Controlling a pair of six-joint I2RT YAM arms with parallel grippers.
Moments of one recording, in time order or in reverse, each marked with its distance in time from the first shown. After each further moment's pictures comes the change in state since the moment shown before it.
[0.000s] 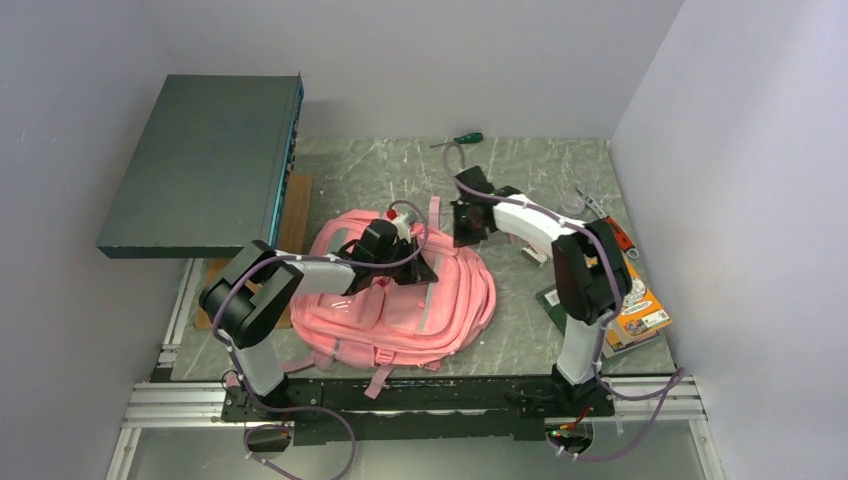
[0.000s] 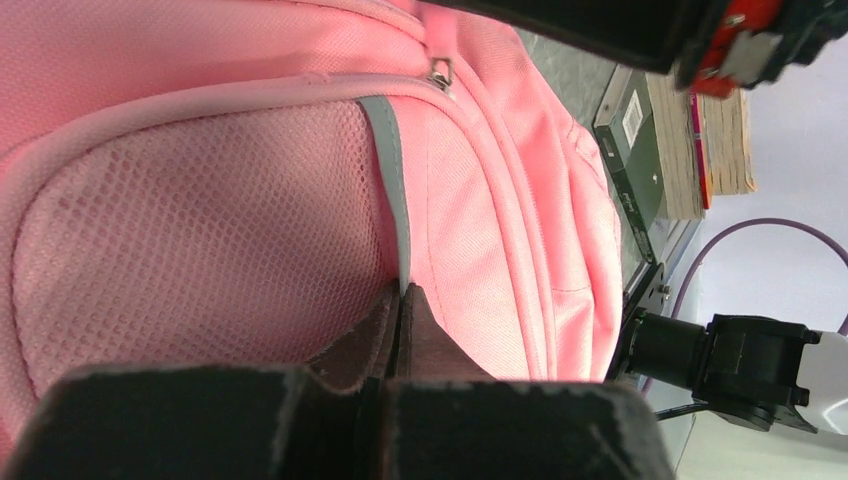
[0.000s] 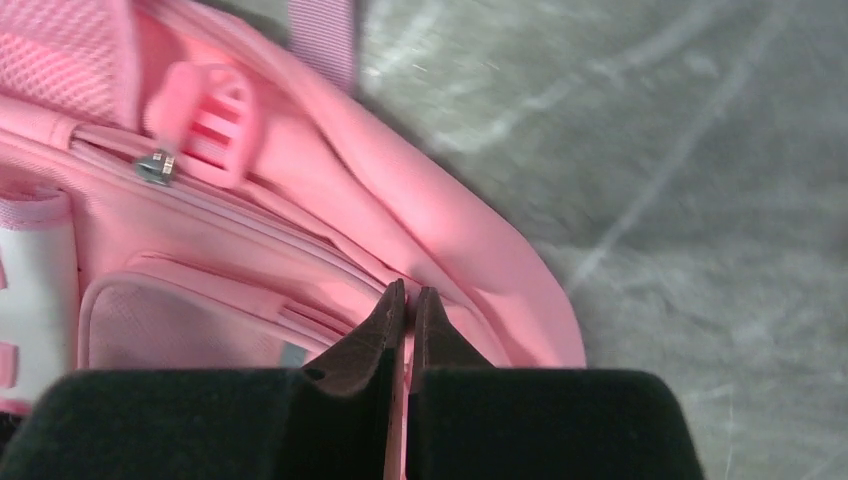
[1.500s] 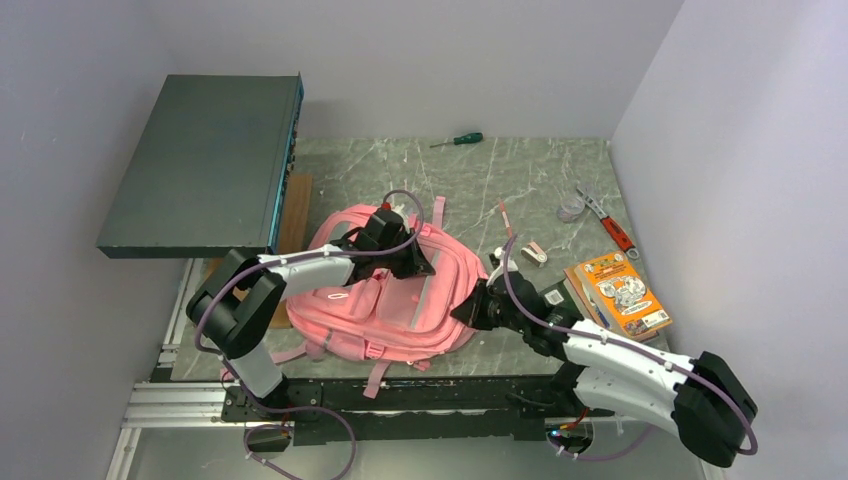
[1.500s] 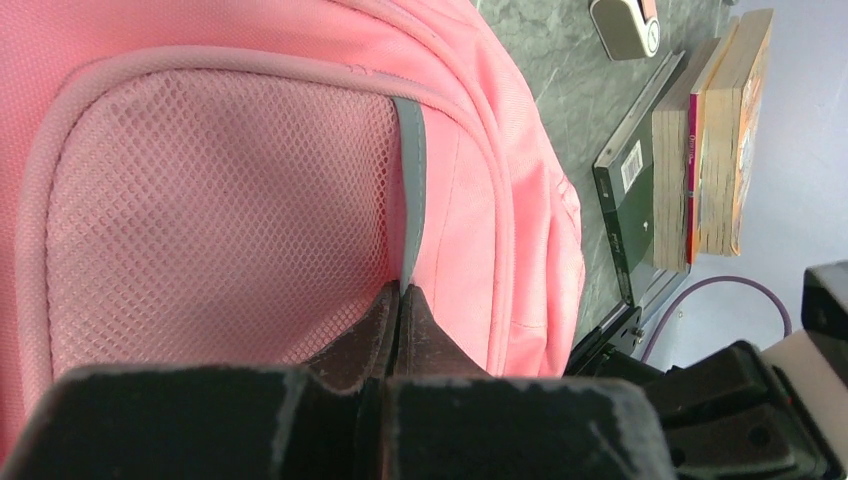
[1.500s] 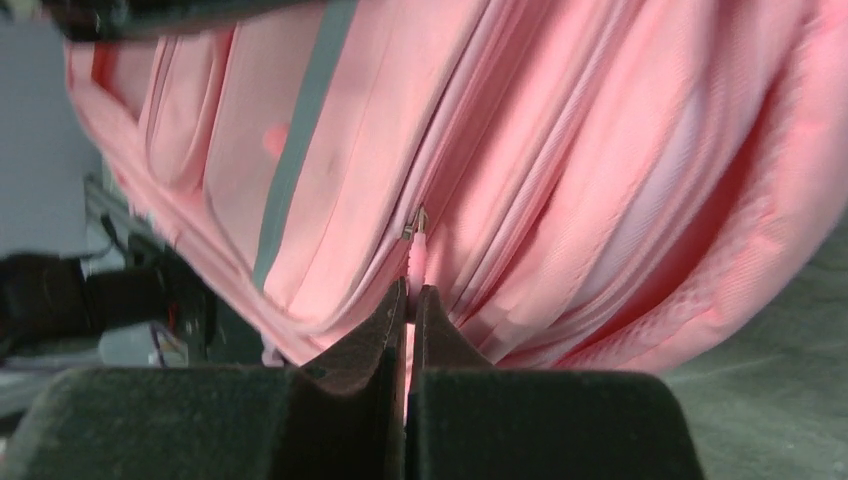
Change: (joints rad) left arm -0.013 -0.082 0.125 -0.299 -0.131 -0.110; right arm 0.285 -0.961 -0.998 0.486 -0.021 0.506
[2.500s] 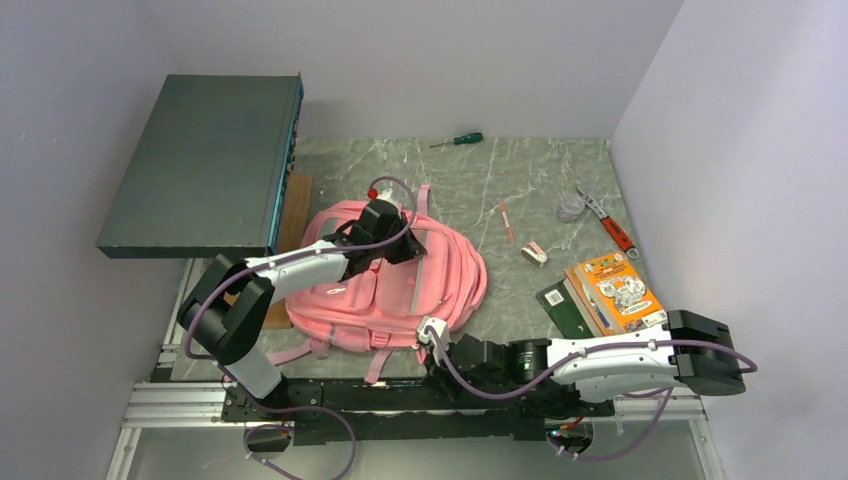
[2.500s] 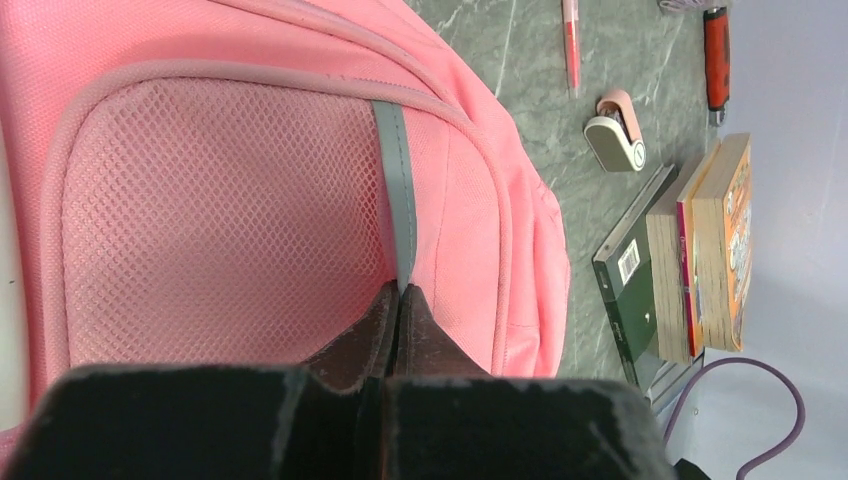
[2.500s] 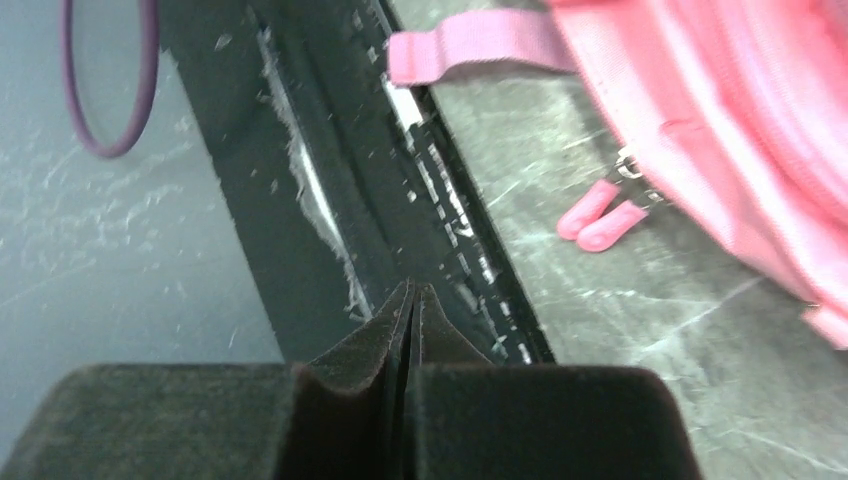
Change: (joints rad) left arm 0.015 -0.050 0.030 -0.014 -0.167 0.008; right arm 0.668 0.102 0.024 0.097 0.048 -0.470
